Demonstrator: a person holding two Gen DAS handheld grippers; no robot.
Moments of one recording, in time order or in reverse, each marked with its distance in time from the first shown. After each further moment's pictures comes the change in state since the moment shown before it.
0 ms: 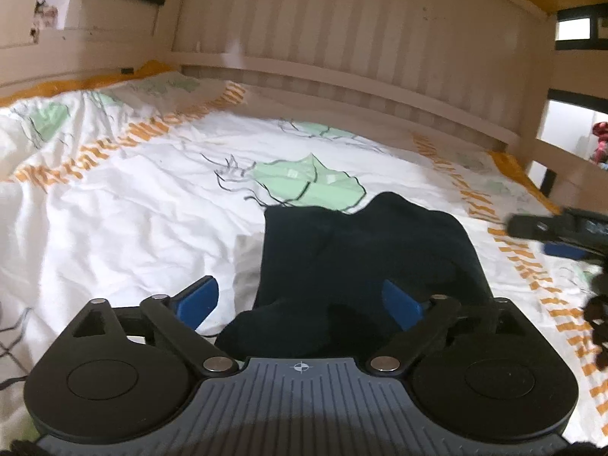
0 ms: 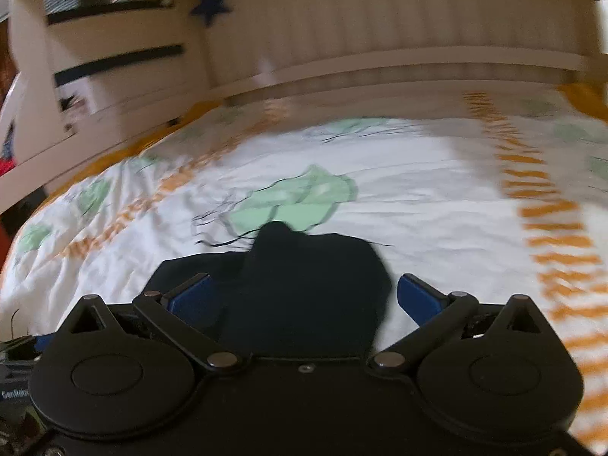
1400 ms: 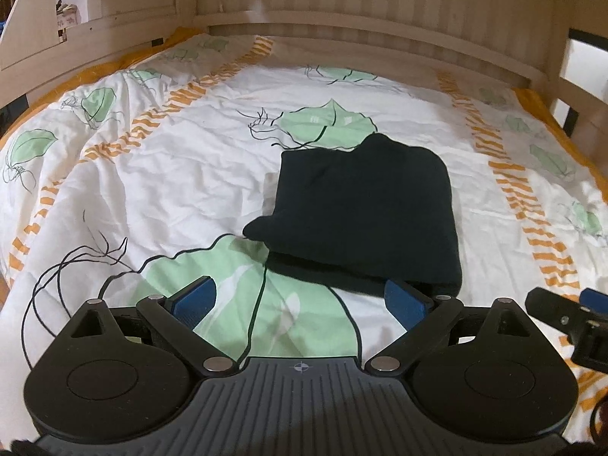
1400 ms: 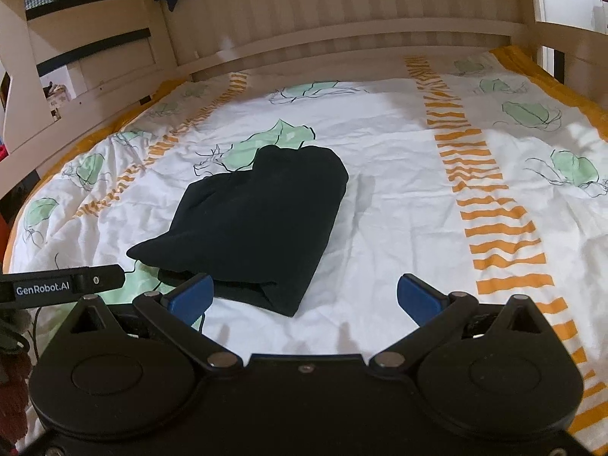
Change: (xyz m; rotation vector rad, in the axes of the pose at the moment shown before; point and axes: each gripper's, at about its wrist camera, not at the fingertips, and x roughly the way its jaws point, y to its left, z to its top) left arm -0.099 -0.054 0.005 0.061 0.241 0.160; right arm -0.136 0.041 -0.061 0.069 0.120 -0.098
